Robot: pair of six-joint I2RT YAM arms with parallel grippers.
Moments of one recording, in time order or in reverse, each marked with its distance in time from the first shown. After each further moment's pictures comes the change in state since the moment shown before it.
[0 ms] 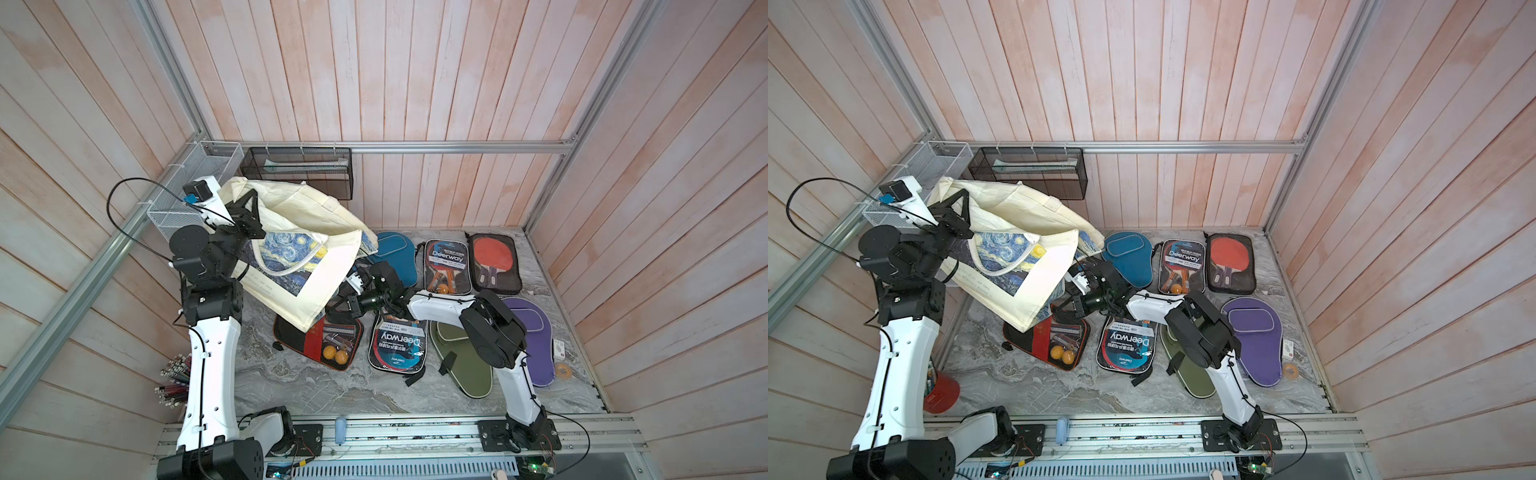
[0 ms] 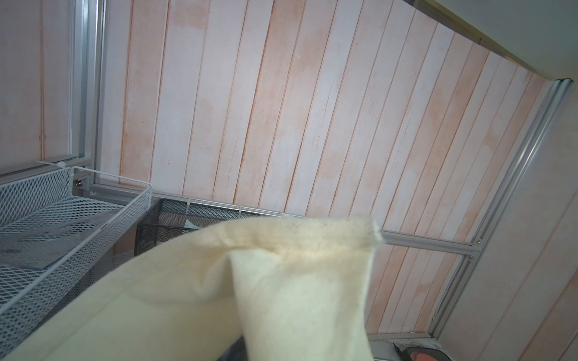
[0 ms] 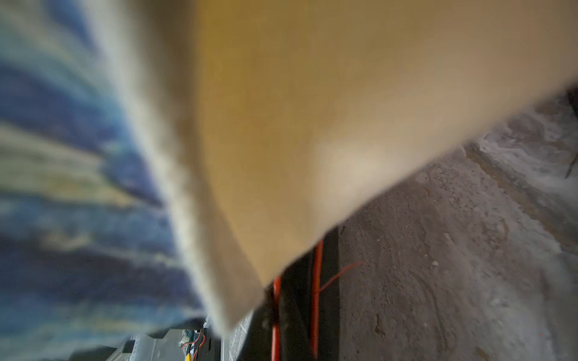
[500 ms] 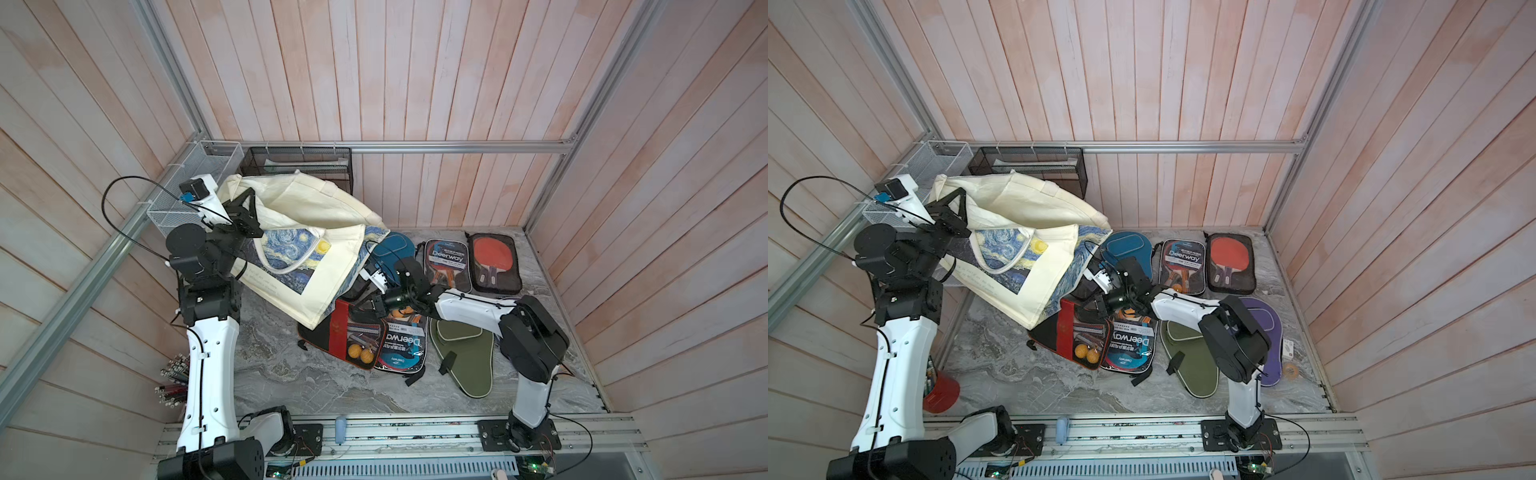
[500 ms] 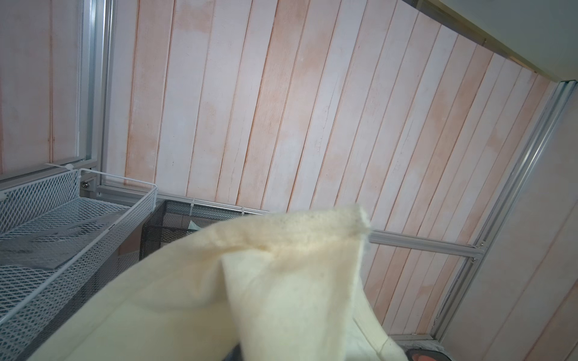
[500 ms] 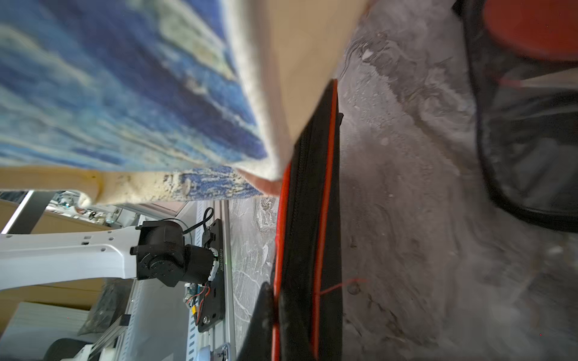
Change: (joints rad) left arm 0.009 0.000 0.022 -0.023 -0.002 0.000; right arm -0.072 -0.239 -0.191 -0.142 -0.032 -0.140
